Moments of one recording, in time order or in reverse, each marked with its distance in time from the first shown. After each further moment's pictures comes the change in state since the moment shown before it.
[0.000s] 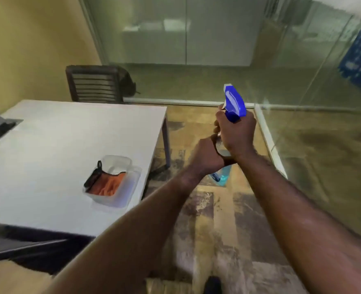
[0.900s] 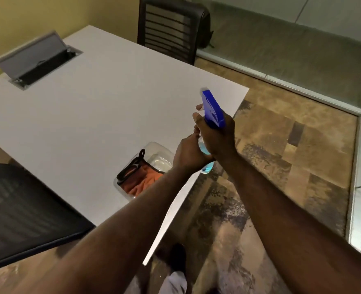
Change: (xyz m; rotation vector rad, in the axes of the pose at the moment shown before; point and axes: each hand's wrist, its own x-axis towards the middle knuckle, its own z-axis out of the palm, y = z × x) left_hand 0.122 -0.260 -0.173 0.148 0.396 -0.330; right_hand 0.057 0.122 0.337 0.068 -0.667 0.058
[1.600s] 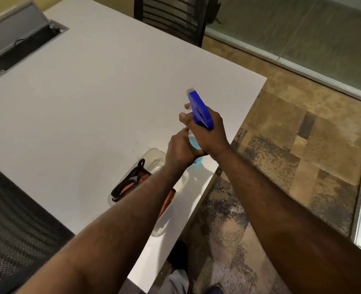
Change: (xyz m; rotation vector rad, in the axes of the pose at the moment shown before) left_hand 0.078 -0.083 -0.002 -0.005 0.004 -0.147; right_hand 0.076 0.064 0.064 0.040 -0.213 0.143
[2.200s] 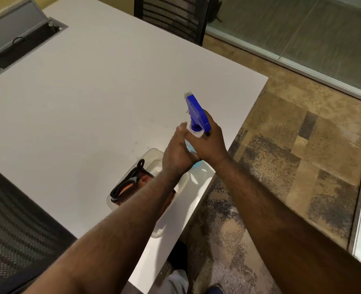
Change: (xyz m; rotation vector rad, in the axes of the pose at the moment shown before) left_hand -0.004 -0.020 0.005 0.071 -0.025 -0.078; right_hand -0.009 0.020 0.003 -0.117 -0.006 0.060
